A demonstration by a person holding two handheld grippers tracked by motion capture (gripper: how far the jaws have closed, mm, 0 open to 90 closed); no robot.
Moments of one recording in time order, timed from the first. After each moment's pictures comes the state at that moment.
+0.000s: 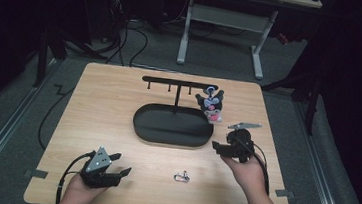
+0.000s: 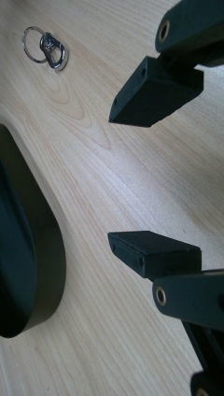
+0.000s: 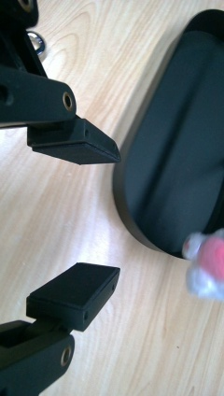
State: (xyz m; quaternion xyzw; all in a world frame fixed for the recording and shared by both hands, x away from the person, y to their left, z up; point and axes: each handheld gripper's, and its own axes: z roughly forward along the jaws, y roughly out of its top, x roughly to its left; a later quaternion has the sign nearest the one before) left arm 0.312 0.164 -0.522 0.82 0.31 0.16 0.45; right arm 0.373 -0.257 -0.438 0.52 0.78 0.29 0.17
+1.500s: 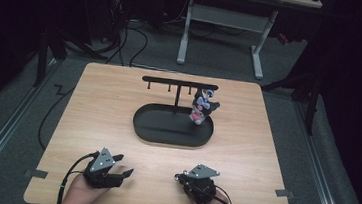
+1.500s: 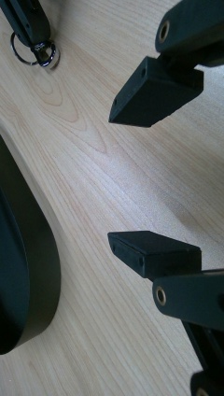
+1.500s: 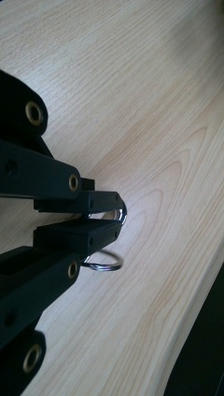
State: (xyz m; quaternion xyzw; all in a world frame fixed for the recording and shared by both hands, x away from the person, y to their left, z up) left arm 0.314 0.159 -0.526 0.83 0.31 0.15 0.44; right arm 0.285 -0.169 -0.521 0.40 0.83 0.35 0.15
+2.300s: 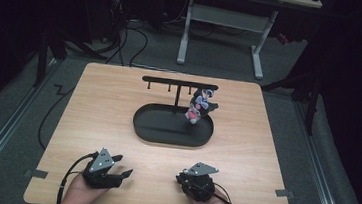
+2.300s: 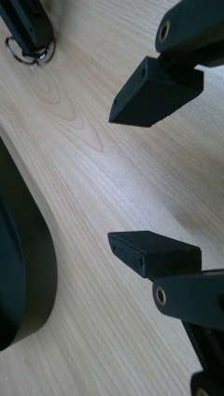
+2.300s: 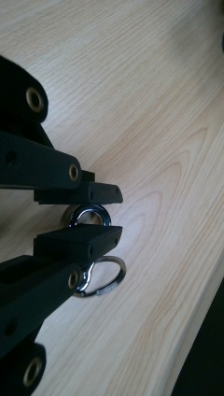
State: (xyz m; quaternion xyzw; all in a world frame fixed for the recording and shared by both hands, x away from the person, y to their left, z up) left arm 0.314 0.162 -0.526 0.83 0.31 0.15 0.44; right arm 0.292 -0.169 -0.523 0.40 0.84 0.35 0.13
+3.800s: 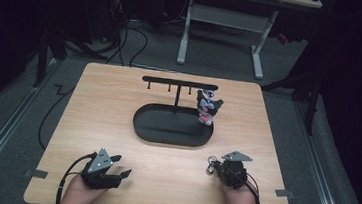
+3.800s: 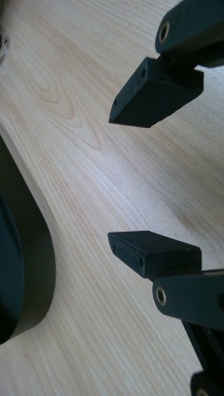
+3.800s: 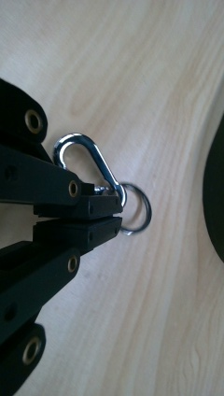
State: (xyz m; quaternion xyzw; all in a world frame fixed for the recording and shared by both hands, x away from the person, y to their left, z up) left arm 0.312 0.164 -0.525 0.83 0.31 0.15 0.44; right arm 0.329 -0.259 -0.520 0.51 0.78 0.29 0.20
